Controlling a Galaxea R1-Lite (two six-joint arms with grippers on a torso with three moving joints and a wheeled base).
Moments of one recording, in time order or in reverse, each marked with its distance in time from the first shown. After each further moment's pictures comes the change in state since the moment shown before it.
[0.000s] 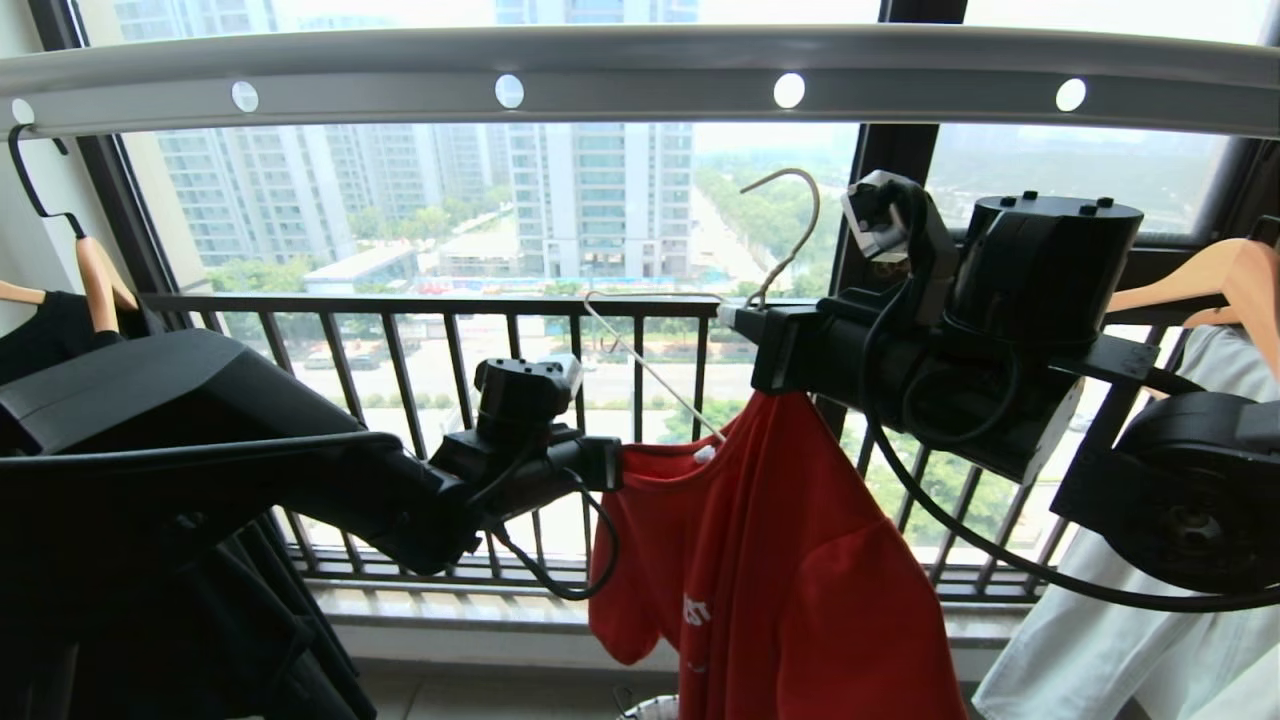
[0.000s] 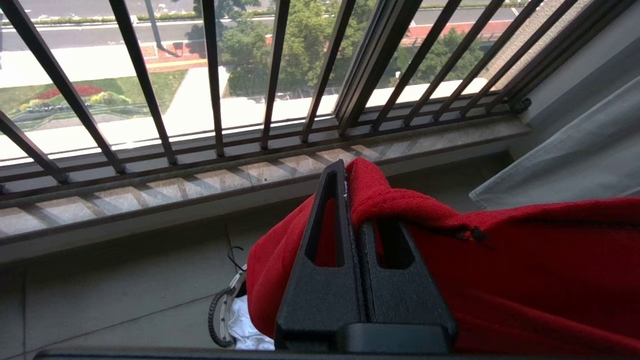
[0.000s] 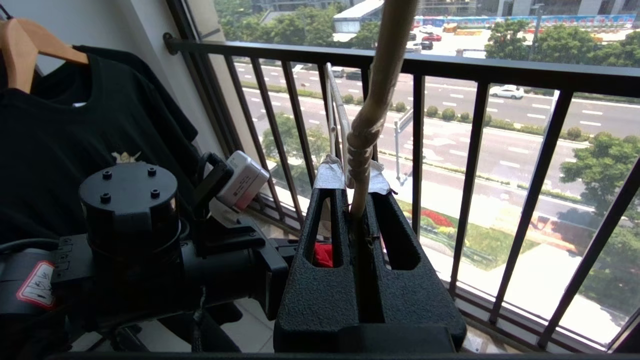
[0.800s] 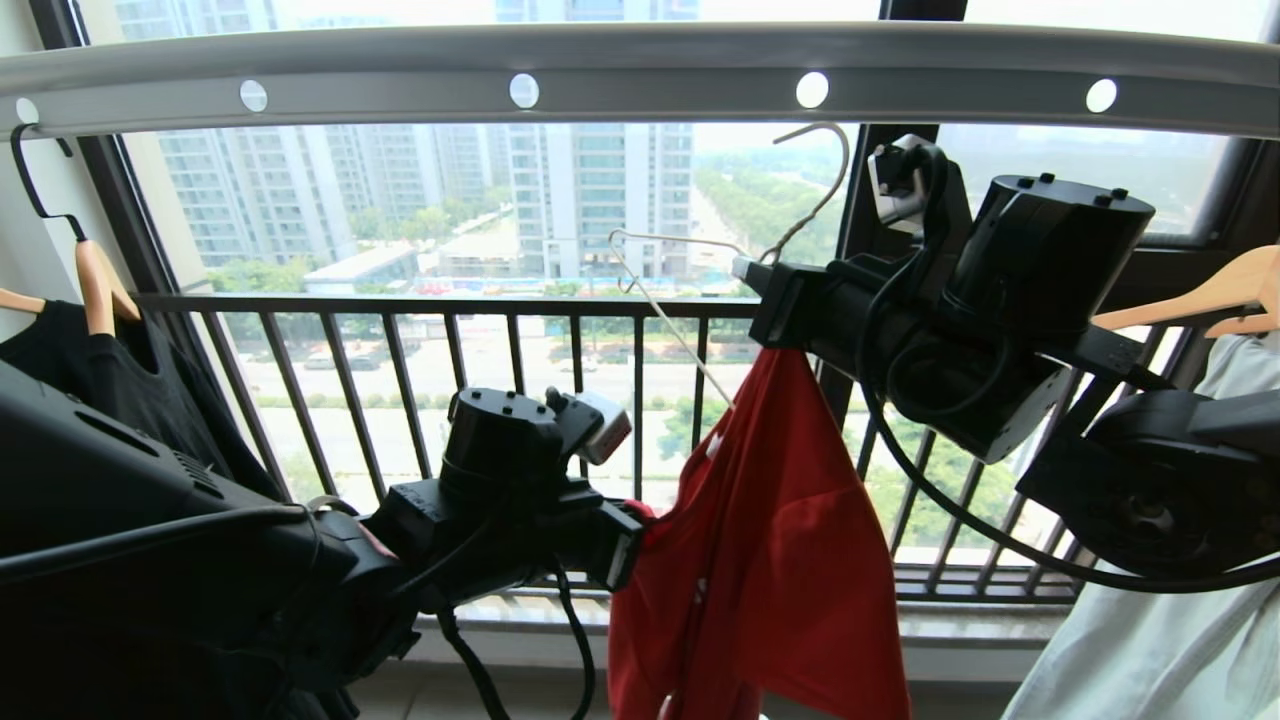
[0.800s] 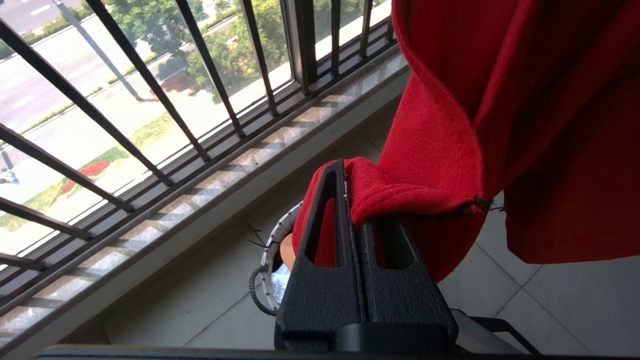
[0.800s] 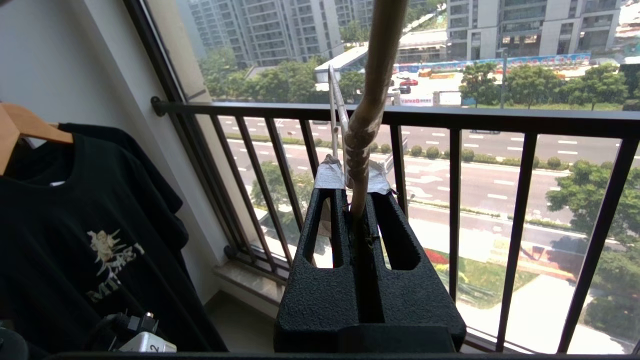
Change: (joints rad) left arm -0.135 -0.235 0.276 0.009 -0.102 0.314; right arm -0.010 0.037 -0.024 -0.145 -0.088 0.024
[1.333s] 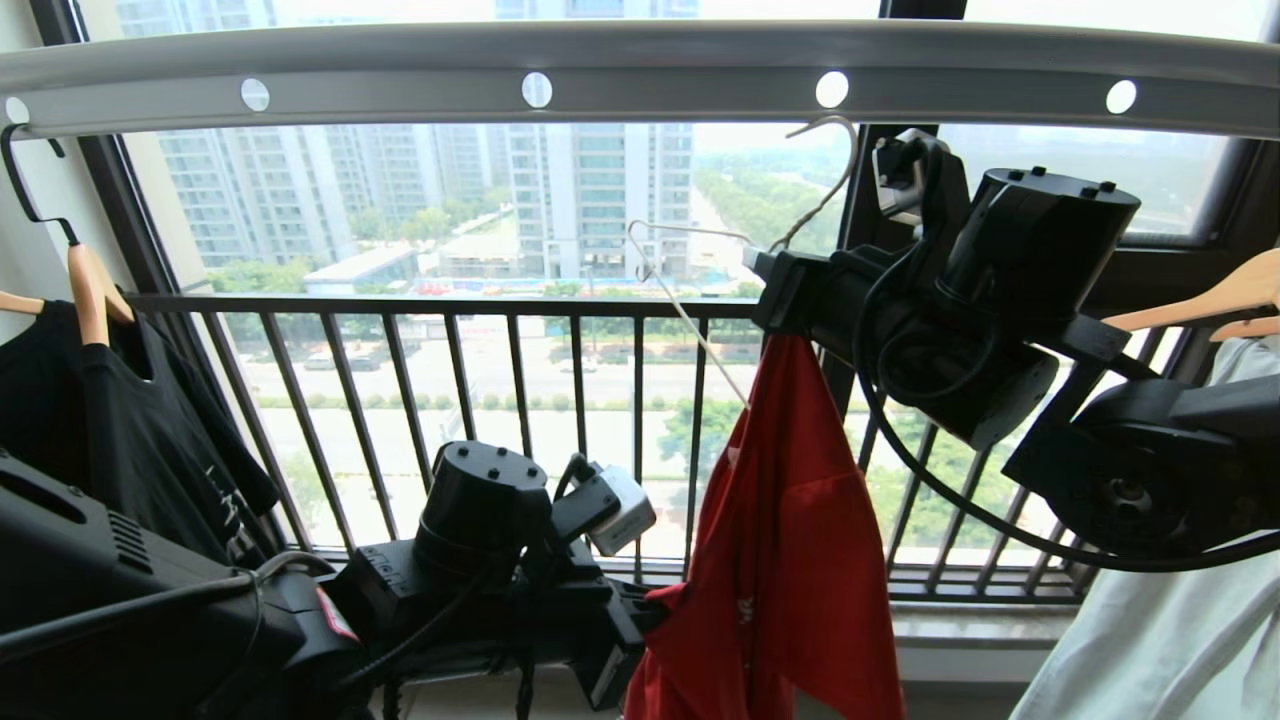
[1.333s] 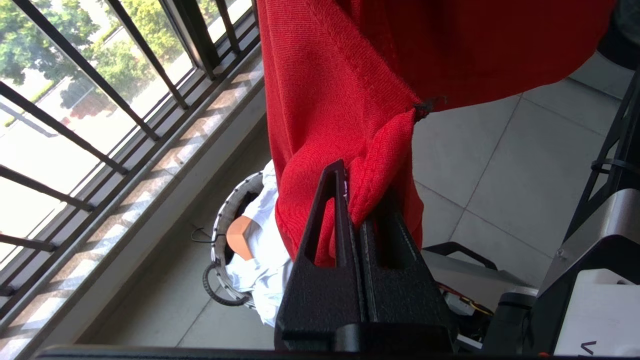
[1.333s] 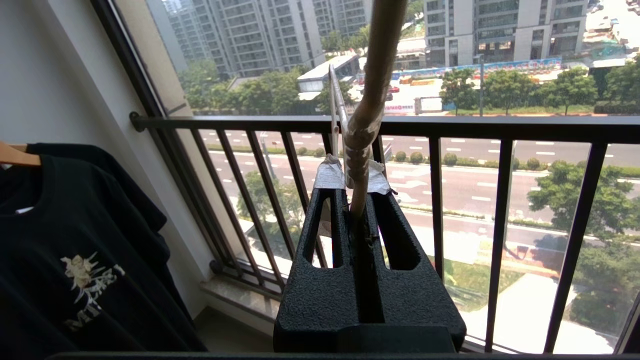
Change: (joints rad) left arm -0.060 -0.063 0.136 -0.003 -0.223 0.095; right arm -0.017 0.023 -0.036 0.001 -0.044 0.001
